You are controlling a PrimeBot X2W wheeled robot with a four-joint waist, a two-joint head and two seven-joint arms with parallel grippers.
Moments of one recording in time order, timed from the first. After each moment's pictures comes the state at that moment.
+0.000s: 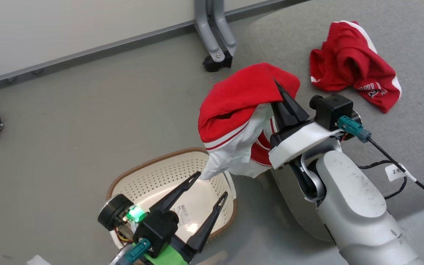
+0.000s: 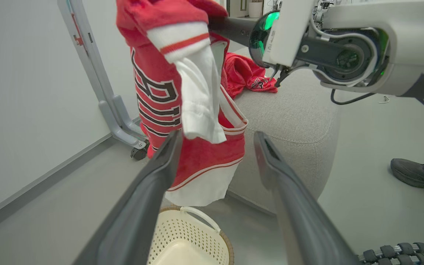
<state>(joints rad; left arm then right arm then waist) -0.16 0.37 -0.72 -0.15 -0.31 -0.03 -0.05 -0.57 -0.05 0.35 0.46 0.33 0.13 -0.25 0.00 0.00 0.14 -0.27</state>
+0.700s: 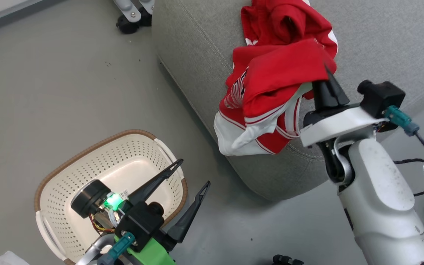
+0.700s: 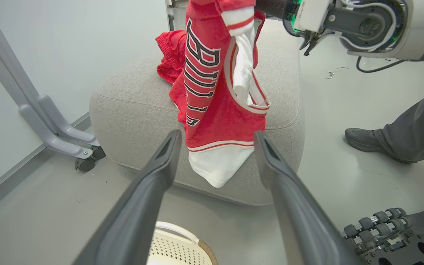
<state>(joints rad) -0.20 0.49 -0.69 -0.28 -0.28 -0.02 0.05 -0.54 -0.05 0.15 0.39 0.31 0.13 -0.26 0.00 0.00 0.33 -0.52</state>
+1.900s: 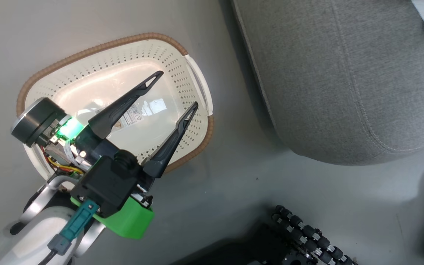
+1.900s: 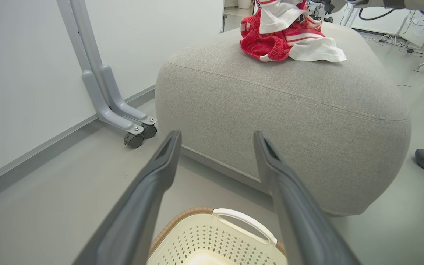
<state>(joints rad) -0.49 0.58 -0.60 -0.43 -0.21 -0.06 0.07 -1.10 -0.29 -0.39 0.63 0.16 0.13 -0.14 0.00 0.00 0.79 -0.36</state>
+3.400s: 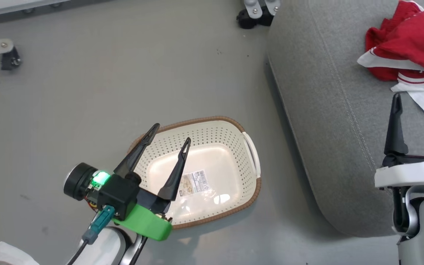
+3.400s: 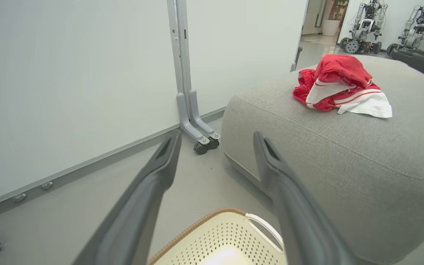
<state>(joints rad) -0.30 0.37 -0.63 -0.03 -0.35 0.07 -0.22 -0.21 -0.05 -0.23 0.06 0.08 0.13 -0.23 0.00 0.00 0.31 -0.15</state>
